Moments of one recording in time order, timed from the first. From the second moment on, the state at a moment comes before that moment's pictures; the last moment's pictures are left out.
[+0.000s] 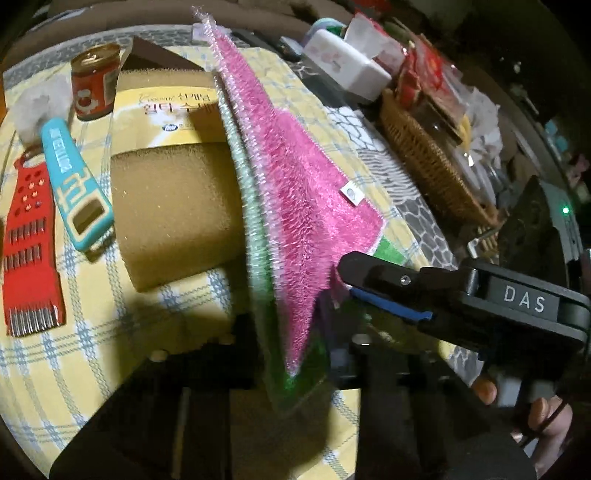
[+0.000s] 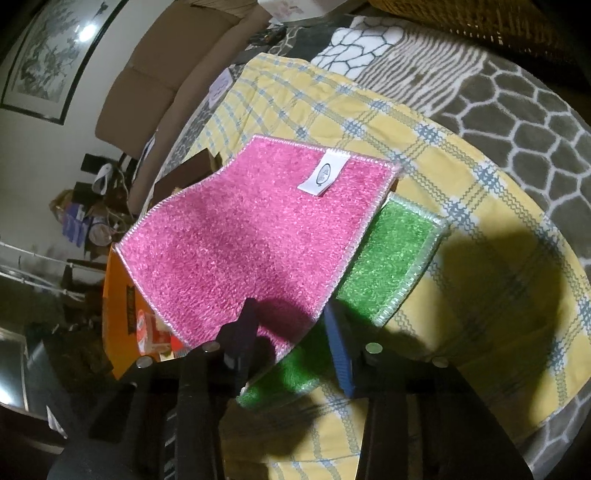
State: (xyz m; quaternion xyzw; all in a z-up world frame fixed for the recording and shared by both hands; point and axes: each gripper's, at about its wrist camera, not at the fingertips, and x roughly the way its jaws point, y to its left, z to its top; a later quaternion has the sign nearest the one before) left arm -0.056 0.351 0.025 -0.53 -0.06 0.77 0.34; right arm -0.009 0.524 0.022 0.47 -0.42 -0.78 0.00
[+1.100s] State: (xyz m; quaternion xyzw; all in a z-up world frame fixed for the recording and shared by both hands) left arm -0.053 0.320 0.051 -0.57 -0.21 0.71 0.35; right arm 0.002 0.533 0.038 0.42 -0.45 -0.79 -0.01
